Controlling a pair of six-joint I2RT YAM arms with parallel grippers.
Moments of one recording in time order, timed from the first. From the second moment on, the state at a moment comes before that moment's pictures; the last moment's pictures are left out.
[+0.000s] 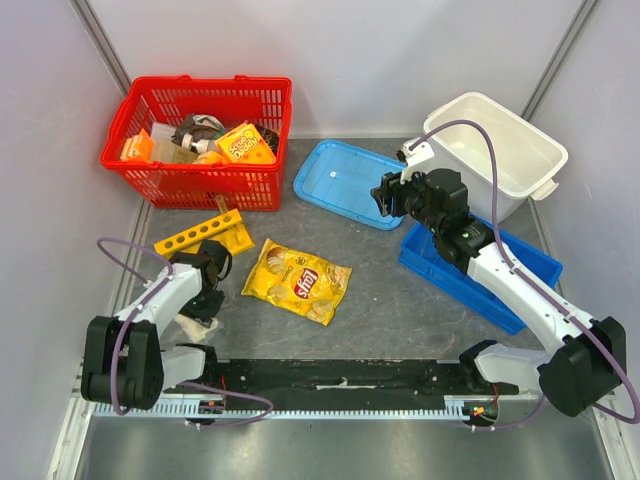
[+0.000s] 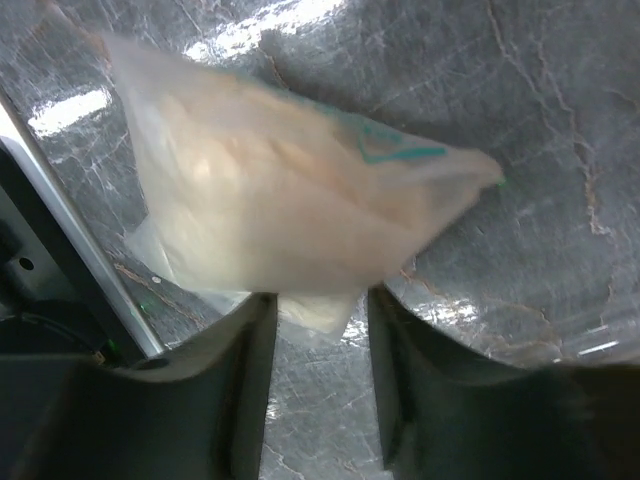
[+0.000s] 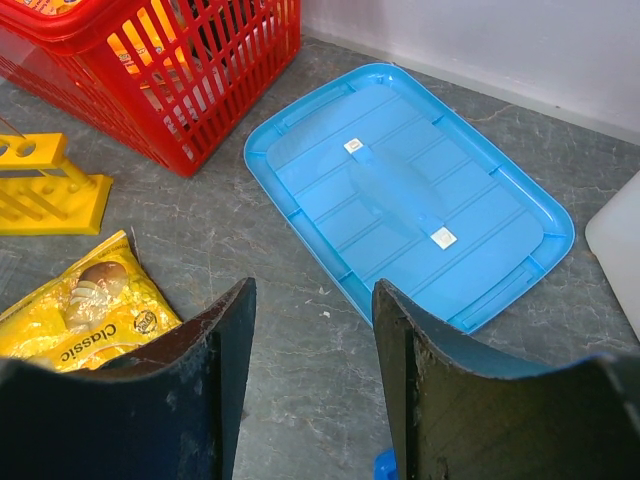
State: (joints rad) left arm -0.14 1.19 0.60 -1.02 -0.41 -1.38; right arm 0.49 1.21 0.99 -0.01 -0.02 0.06
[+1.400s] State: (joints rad) left arm -0.27 0.84 0.78 -0.39 0.60 -0.86; right arm 0.59 1.34 1.02 0.20 -0.53 0.46
